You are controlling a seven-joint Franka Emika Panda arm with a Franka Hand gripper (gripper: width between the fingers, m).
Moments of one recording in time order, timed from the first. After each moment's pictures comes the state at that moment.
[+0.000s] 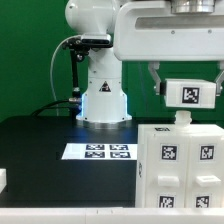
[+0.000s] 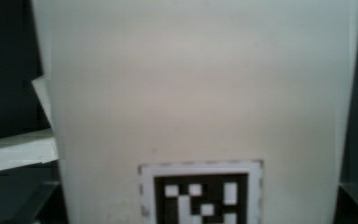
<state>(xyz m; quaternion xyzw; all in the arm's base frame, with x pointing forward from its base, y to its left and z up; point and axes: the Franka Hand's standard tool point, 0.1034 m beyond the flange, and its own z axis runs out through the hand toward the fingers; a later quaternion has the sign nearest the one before) 0.639 0.073 0.180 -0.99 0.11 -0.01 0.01</state>
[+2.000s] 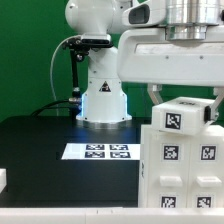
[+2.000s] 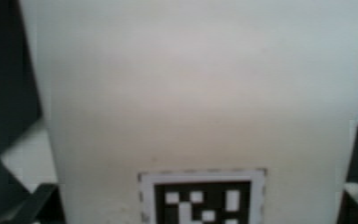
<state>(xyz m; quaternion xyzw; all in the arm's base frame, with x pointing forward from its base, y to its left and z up) 0.641 0.074 0.153 -0.93 0.37 -0.02 0.01</state>
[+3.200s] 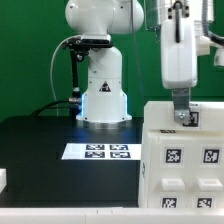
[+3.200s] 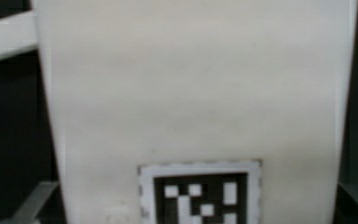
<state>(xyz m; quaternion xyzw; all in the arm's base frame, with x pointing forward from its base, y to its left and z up) 0.647 0.068 0.154 -0.57 0.82 0.01 0.07</state>
